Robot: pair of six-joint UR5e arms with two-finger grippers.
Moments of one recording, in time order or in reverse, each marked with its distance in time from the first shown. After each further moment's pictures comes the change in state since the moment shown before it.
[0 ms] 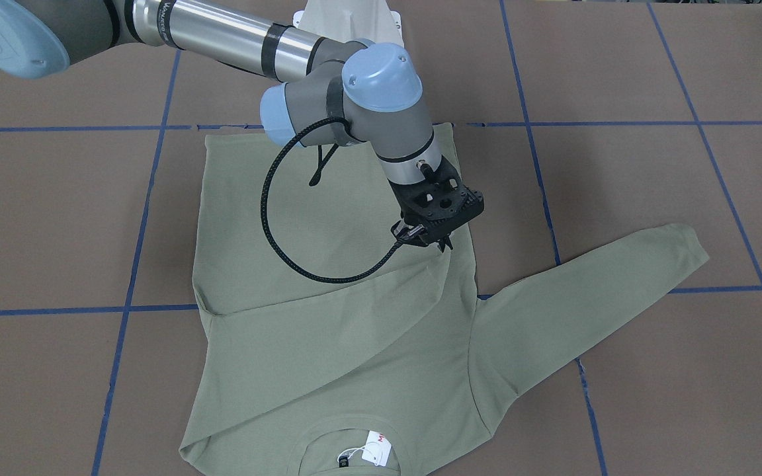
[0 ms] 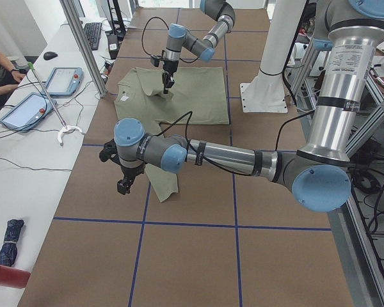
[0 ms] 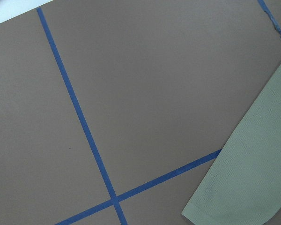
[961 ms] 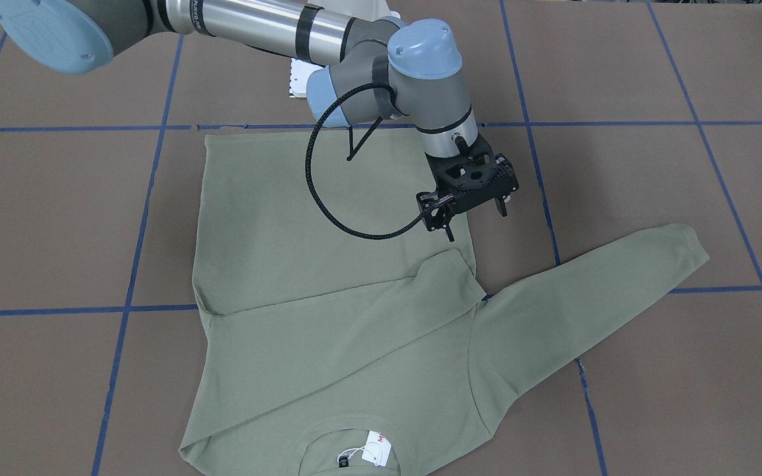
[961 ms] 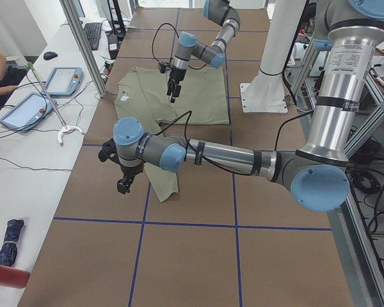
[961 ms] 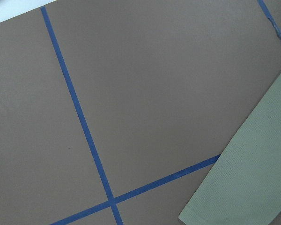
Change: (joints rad) left arm 0.003 -0.005 0.002 -0.012 -0.001 -0.072; right arm -0.084 0.054 -0.027 0.005 -0.135 0.192
